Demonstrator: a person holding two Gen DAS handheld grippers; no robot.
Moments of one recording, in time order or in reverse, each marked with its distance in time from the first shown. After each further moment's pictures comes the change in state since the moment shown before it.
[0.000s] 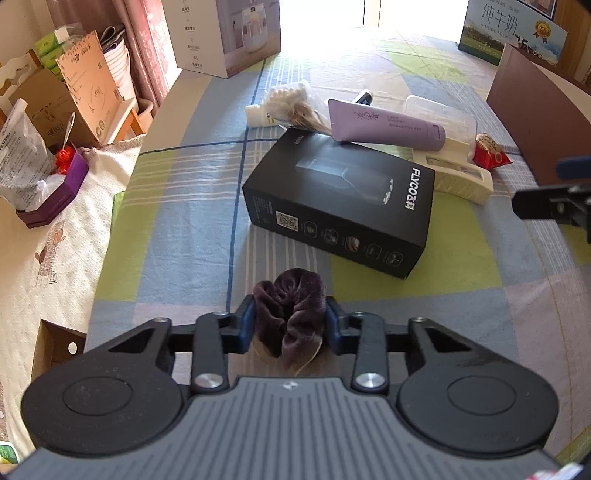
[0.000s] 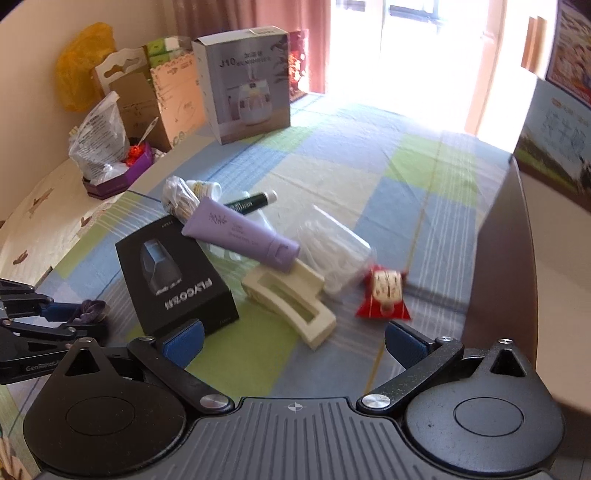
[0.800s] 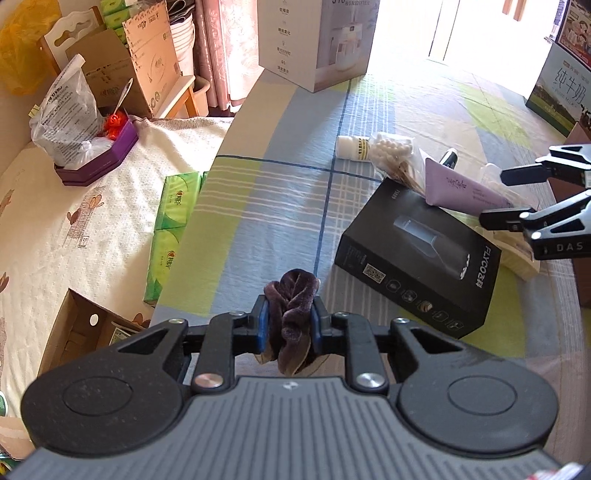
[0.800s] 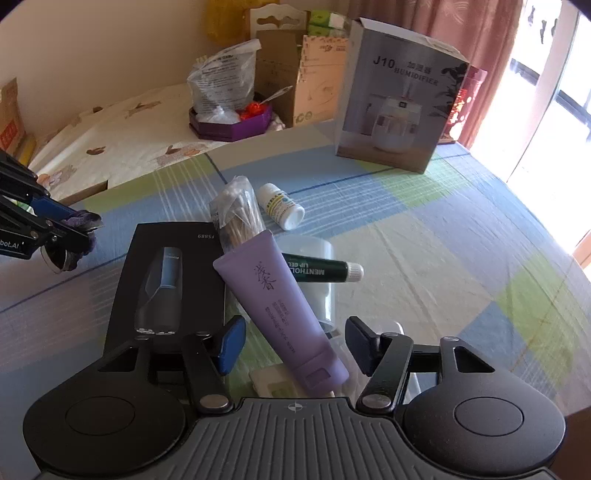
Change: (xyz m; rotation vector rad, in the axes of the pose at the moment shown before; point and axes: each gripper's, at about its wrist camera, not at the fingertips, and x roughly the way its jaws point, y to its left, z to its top) left arm -0.011 0.052 0.029 -0.215 0.018 0.074; right arm 0.094 0.016 0.053 -0.515 0.020 0.248
